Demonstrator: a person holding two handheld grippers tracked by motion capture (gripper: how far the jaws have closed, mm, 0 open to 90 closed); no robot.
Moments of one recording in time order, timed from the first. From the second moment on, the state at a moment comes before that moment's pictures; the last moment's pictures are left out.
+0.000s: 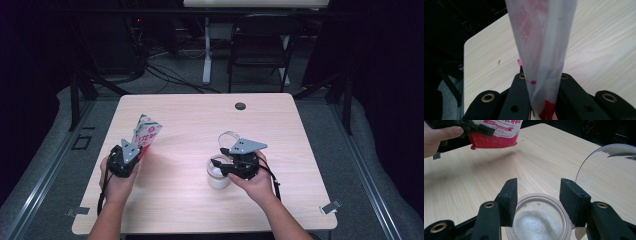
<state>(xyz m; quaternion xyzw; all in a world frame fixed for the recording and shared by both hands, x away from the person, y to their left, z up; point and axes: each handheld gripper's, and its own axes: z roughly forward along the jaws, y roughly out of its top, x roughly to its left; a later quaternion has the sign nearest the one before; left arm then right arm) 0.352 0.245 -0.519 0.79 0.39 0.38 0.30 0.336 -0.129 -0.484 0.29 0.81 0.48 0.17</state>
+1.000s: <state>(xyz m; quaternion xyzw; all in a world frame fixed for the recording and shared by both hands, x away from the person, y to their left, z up) 0.353 0.271 -0.530 0.77 0.44 0.35 0.30 0.340 -0.125 -0.483 0.29 0.81 0.49 0.16</state>
